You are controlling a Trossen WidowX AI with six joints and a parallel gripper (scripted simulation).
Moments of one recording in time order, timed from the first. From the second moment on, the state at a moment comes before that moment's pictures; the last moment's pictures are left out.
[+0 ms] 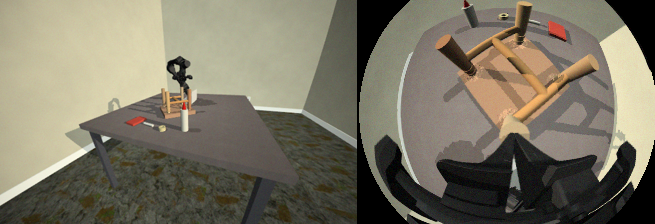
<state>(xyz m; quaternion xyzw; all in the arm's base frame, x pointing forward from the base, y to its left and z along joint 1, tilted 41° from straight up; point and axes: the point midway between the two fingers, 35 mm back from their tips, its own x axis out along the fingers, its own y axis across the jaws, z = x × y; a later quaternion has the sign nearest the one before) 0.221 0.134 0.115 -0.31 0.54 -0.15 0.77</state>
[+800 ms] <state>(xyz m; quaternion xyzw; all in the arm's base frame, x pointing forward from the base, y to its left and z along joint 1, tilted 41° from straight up) 0.220 0.132 0.118 -0.31 0.55 -0.16 0.76</state>
